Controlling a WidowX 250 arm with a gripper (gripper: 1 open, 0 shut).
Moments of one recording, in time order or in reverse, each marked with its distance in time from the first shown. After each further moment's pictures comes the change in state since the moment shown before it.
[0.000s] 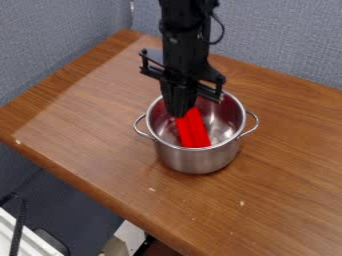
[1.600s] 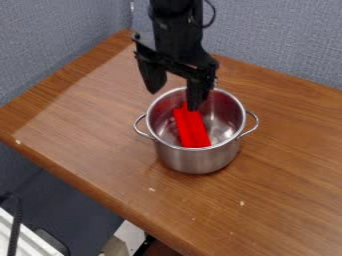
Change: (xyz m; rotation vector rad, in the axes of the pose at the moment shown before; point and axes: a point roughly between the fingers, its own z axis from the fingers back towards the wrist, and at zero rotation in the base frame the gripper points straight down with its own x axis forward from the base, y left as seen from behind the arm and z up) arm 0.006 0.008 0.003 0.006 -0.080 -0.021
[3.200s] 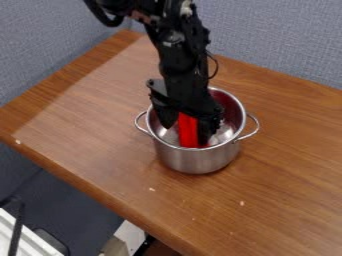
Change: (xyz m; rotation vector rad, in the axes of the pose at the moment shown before) arm 0.004 -0.007 -0.060 -0.045 -0.051 -0.003
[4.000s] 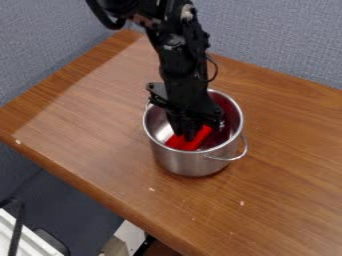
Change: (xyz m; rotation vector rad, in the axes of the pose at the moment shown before) arm -0.003 0.001 -0.002 0.000 0.020 0.019
